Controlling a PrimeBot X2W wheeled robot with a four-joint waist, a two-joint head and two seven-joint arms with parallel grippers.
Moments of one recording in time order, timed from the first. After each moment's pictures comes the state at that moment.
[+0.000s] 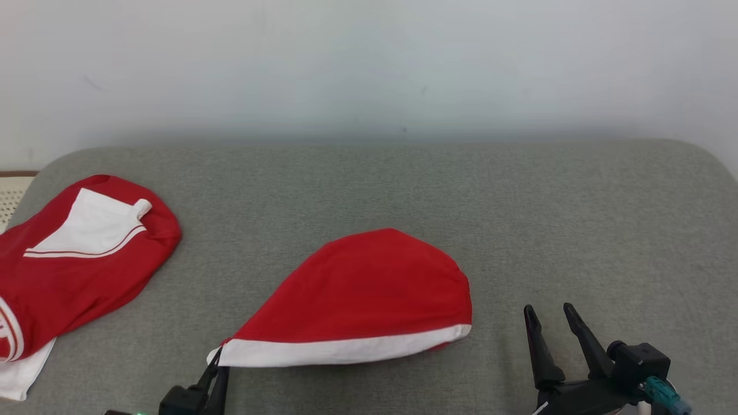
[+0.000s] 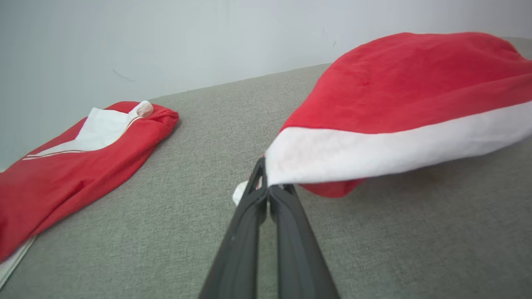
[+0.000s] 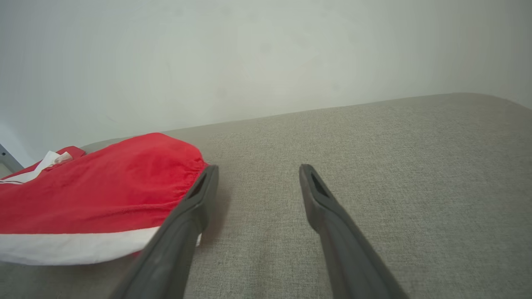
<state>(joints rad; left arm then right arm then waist) -0.20 0.17 -0.27 0.35 -0.07 0.12 -0.26 -0.11 -0.17 0.28 0.26 0.31 0.13 -0.26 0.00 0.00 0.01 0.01</state>
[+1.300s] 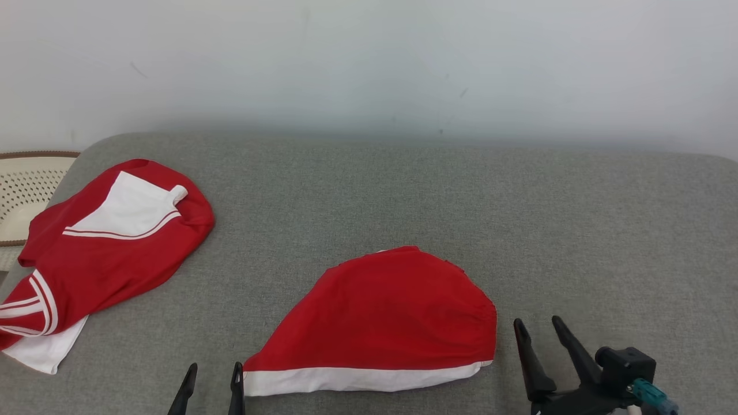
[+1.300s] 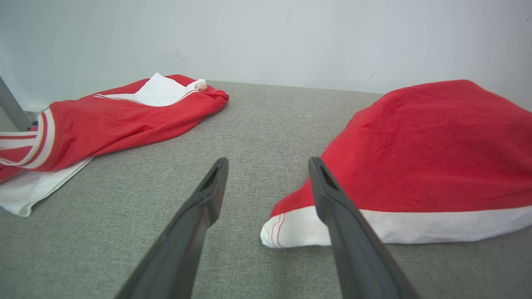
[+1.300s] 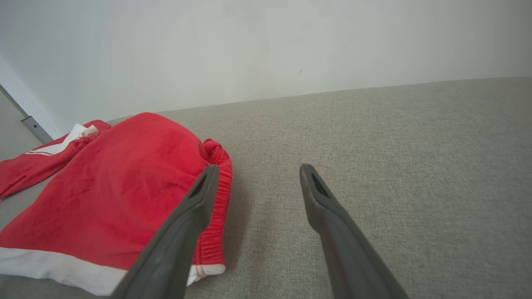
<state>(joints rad) -0.02 0.07 -0.13 0.16 -0.12 0.11 -0.26 -0.11 -0.18 0.31 0.29 0.33 0.13 -0.24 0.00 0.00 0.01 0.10</state>
